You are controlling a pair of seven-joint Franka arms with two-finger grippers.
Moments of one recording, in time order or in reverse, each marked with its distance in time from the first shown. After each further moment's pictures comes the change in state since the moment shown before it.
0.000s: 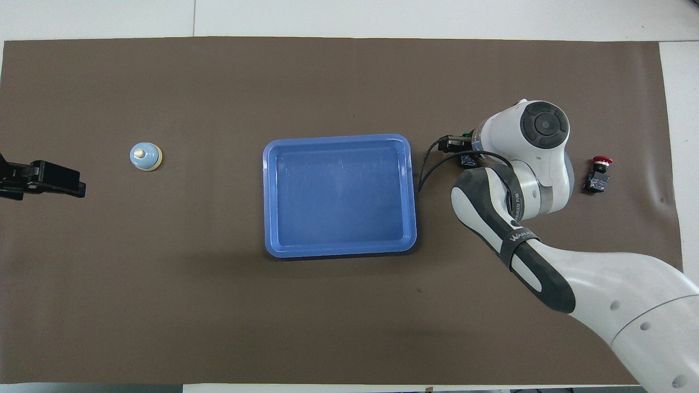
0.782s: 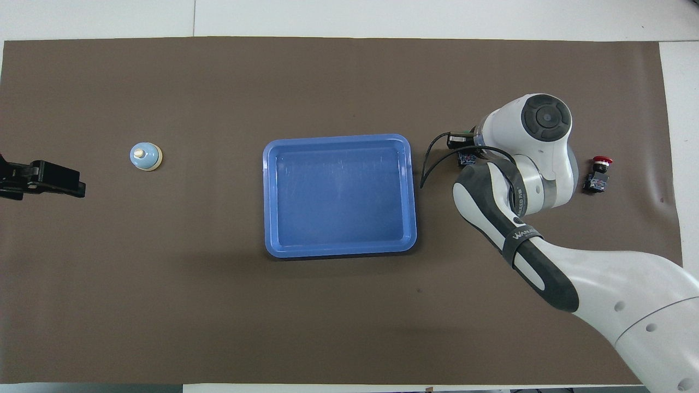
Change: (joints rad) left arm 0.000 -0.001 0.000 0.000 0.000 0.000 0.000; right arm 0.001 0.000 0.003 0.060 -0.016 -0.091 0.032
